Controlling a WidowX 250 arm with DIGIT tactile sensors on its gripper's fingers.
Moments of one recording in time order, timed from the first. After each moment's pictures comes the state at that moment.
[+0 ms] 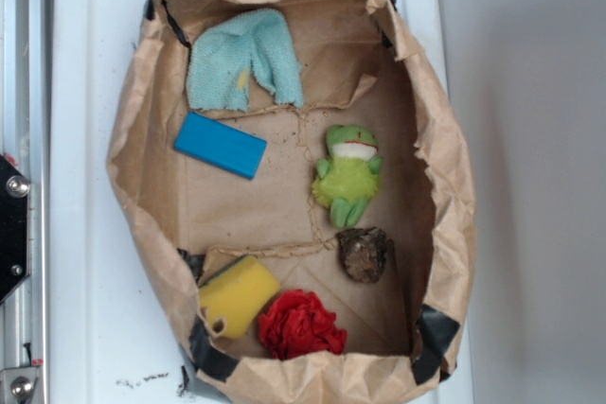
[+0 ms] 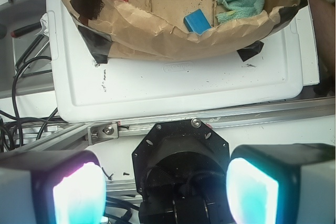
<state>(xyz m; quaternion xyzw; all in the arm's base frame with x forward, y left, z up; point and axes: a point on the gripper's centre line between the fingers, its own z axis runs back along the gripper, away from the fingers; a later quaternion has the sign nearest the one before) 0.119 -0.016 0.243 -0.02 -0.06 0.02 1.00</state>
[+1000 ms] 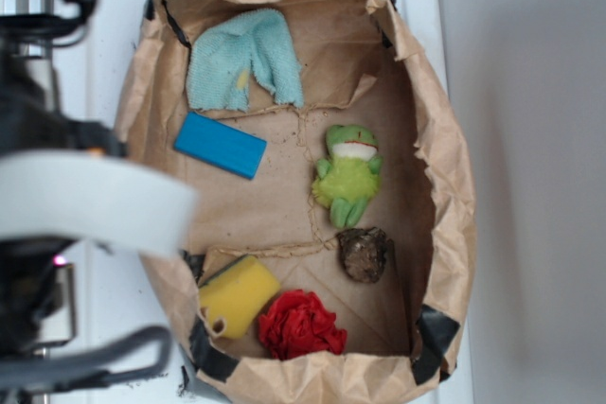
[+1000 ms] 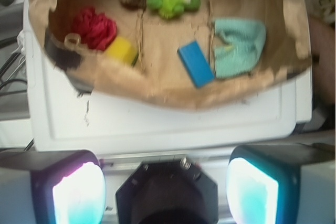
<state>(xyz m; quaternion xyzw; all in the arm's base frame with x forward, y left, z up) 0.186 -0.009 0.216 0.03 -0.05 -0.01 1.00</state>
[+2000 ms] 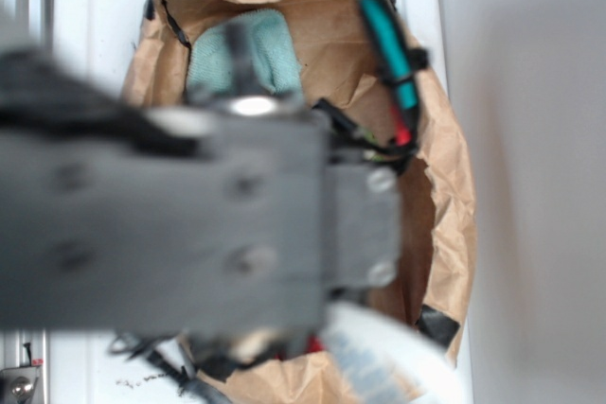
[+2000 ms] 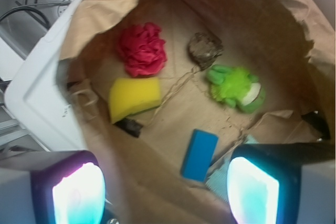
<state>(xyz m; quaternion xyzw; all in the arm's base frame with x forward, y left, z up) 0.258 -0.004 0.179 0.04 -0.05 -0.35 0.94</state>
